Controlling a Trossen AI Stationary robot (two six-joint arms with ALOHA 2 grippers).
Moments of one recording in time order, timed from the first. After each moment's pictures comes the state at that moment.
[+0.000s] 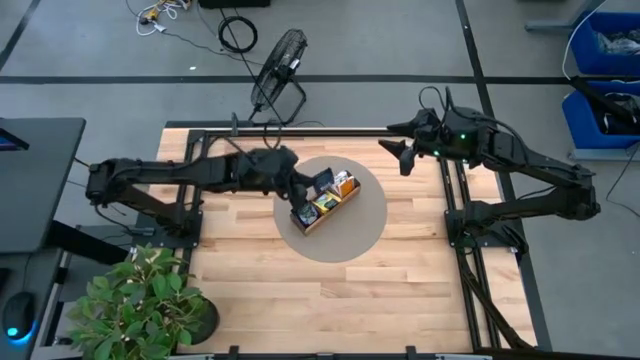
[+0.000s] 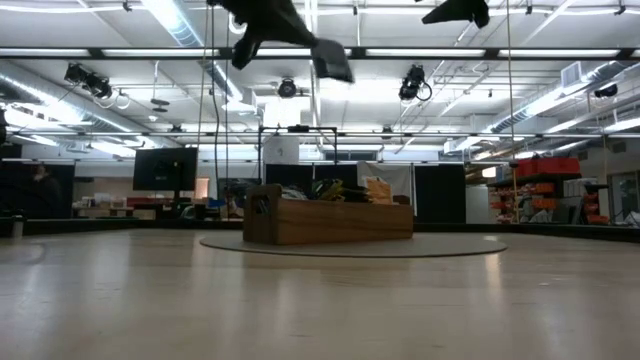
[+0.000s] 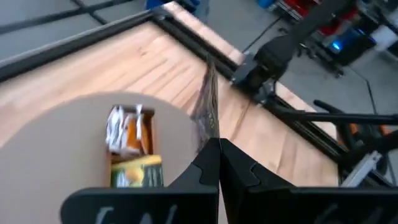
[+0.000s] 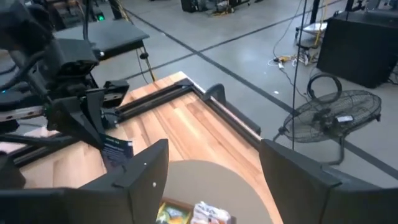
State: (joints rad) left arm 0.07 1.36 1.17 -0.25 -0.16 -0.58; right arm -0.29 0.98 1.19 -0.52 0.14 0.20
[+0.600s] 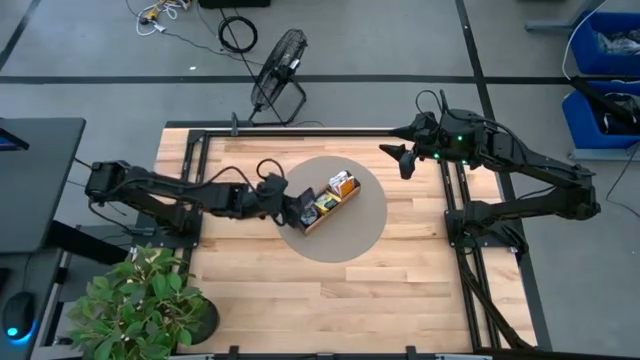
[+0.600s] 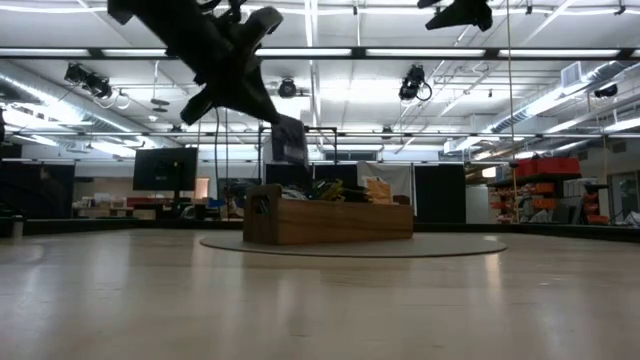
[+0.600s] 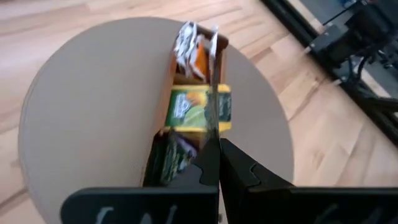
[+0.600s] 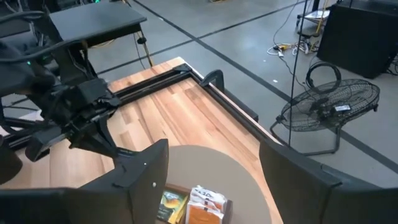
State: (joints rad) left arm -0.07 1.36 0.86 -0.18 -0.42 -0.88; right arm -0.29 0.99 1.19 -0.58 0.14 0.19
